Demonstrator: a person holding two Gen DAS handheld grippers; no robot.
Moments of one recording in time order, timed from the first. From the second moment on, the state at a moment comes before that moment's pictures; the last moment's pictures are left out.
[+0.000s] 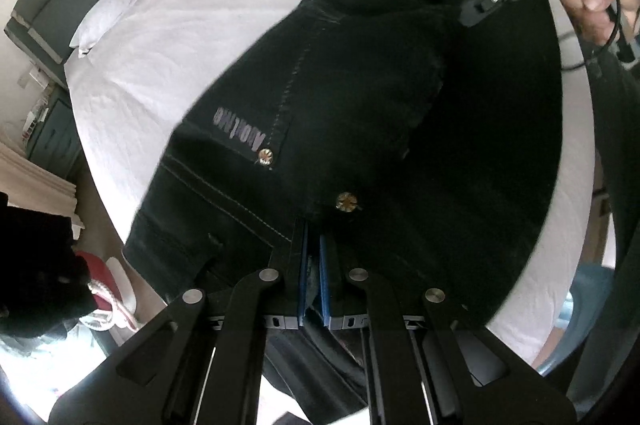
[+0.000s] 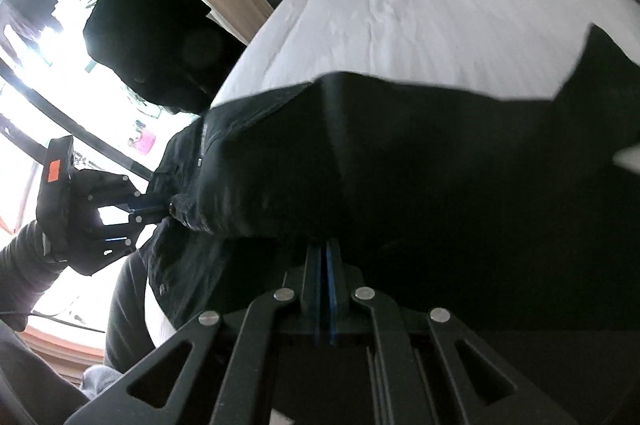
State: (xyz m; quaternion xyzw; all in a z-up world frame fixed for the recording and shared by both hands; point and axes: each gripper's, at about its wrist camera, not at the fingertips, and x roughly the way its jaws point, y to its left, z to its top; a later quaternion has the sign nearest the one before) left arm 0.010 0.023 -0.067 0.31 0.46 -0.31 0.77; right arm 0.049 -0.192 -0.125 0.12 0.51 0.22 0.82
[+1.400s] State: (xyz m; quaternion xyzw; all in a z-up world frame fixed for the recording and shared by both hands) left arm -0.059 0.061 -0.092 0.32 0.45 -0.34 0.76; right arm -0.015 -0.138 -0.140 -0.10 0.51 0.21 0.83
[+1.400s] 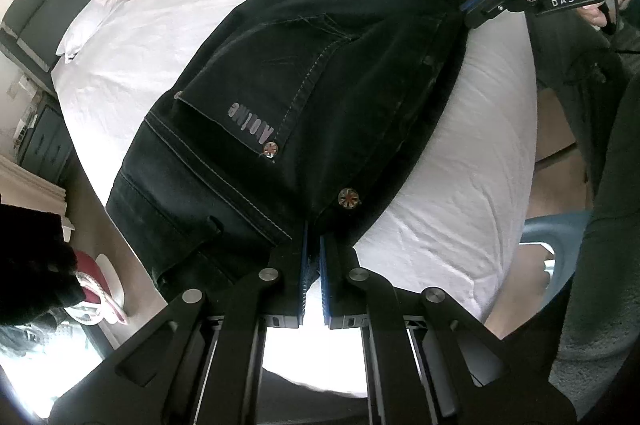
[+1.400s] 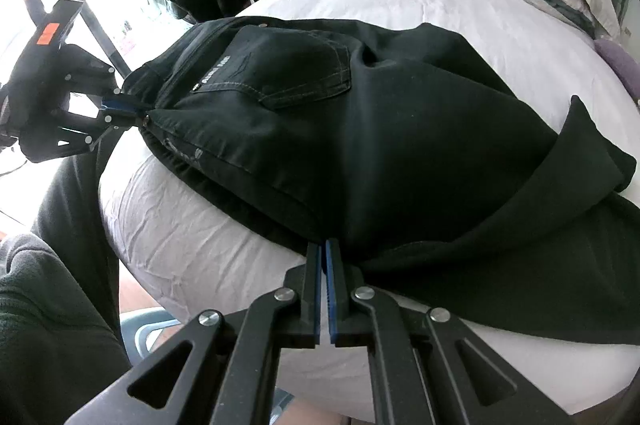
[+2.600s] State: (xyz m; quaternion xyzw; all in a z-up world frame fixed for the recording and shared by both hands) left arm -0.051 0.102 -0.036 0.27 0.46 -0.26 0.81; right arm -0.006 -0.187 -0.101 0.03 0.44 0.21 0.87
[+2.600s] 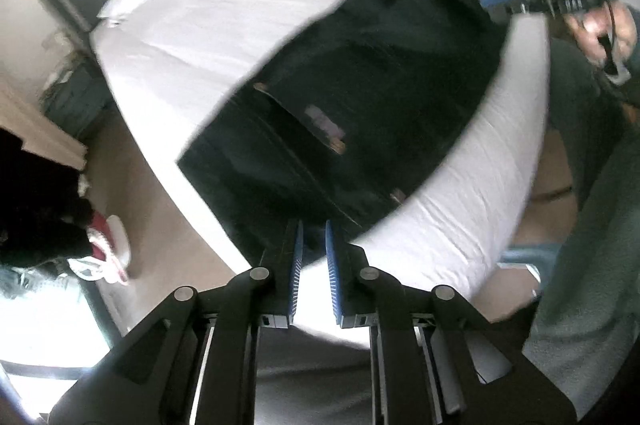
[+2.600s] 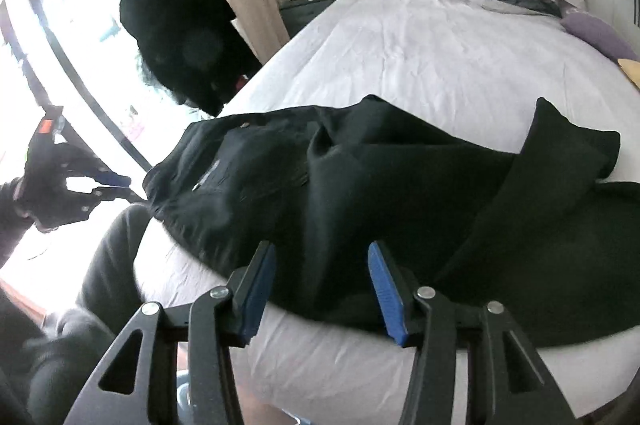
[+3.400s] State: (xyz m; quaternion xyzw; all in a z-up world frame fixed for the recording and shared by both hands) left arm 0.055 -0.083 -0.123 0.03 0.54 -0.31 0.79; right arm 0.079 -0.339 -0.083 0.10 0.44 0.00 0.89
